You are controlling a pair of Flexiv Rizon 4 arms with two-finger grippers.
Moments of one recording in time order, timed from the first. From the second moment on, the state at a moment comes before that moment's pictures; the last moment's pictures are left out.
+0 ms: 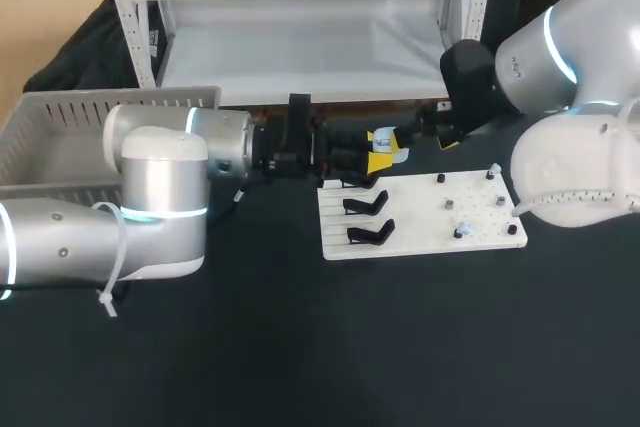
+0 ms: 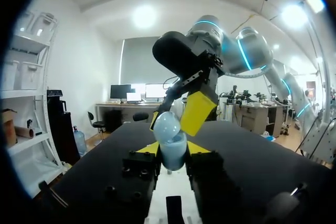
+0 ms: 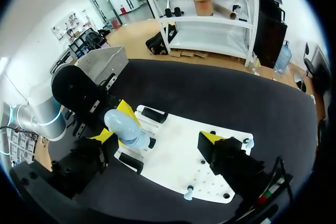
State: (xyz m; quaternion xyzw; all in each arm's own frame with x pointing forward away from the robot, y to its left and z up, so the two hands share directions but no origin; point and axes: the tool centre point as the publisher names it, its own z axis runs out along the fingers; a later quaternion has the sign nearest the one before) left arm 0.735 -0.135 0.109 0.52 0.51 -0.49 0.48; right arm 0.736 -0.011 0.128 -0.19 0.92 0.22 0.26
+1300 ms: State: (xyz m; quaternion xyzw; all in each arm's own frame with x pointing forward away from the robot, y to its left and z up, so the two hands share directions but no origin) left arm 0.727 -0.130 0.109 0.54 0.51 -0.48 0.46; right arm 0.749 -0.126 0.128 -0.21 0.94 0.03 0.25
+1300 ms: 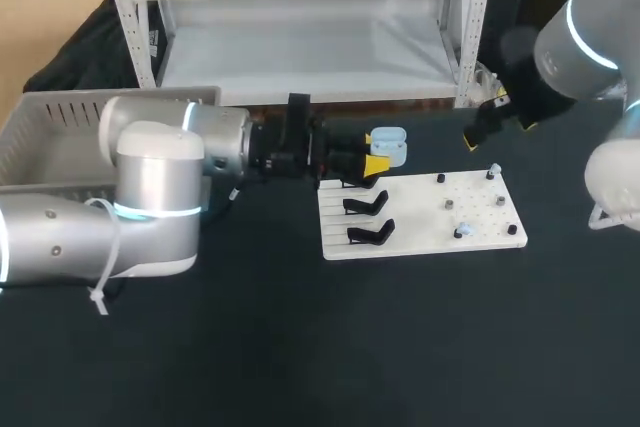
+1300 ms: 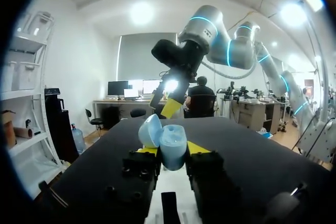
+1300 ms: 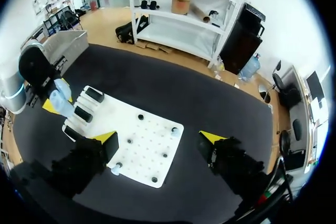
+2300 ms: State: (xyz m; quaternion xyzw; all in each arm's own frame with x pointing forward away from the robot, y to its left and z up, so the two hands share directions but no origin) left arm 0.723 -0.125 0.109 0.53 0.52 -0.47 0.47; right arm 0.759 -0.155 0.066 -0.22 0.96 -0.06 0.16
